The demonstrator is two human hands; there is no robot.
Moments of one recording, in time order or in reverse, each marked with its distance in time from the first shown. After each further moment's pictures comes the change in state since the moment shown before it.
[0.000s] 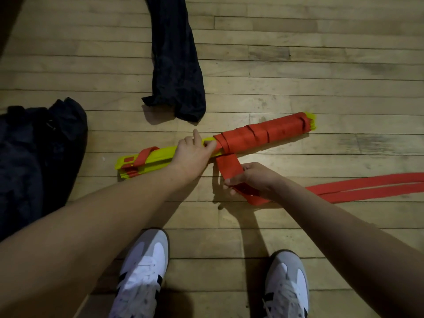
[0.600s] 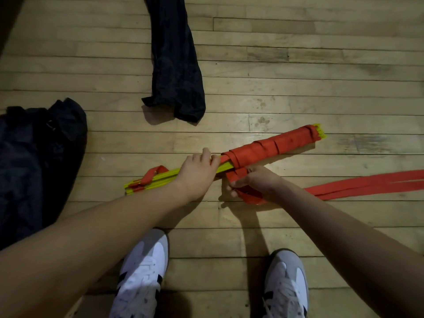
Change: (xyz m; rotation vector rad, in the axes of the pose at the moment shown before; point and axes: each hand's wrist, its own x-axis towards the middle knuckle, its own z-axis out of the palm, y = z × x) left_hand -0.028 0.023 0.014 -0.015 0.056 0.101; right_hand -0.003 0.009 -0.001 0.095 0.061 0.029
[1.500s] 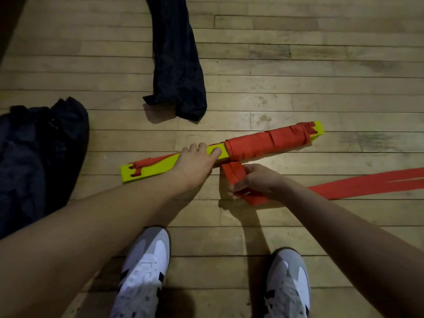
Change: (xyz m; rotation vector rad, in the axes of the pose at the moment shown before) left_hand 0.010 -0.017 -0.010 -0.064 -0.070 -0.020; right_hand 0.007 0.004 -0.002 -0.194 -0.060 -0.055
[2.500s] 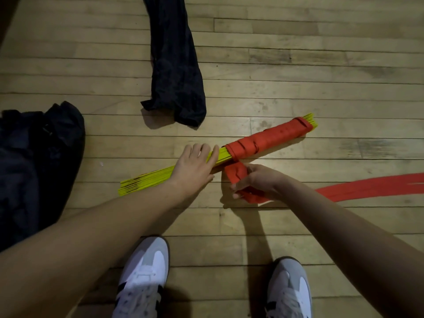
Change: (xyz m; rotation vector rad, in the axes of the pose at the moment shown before) left_hand 0.009 -0.009 0.029 0.195 0.330 0.069; right_hand 0.011 -0.013 -0.012 0.096 -0.028 0.083
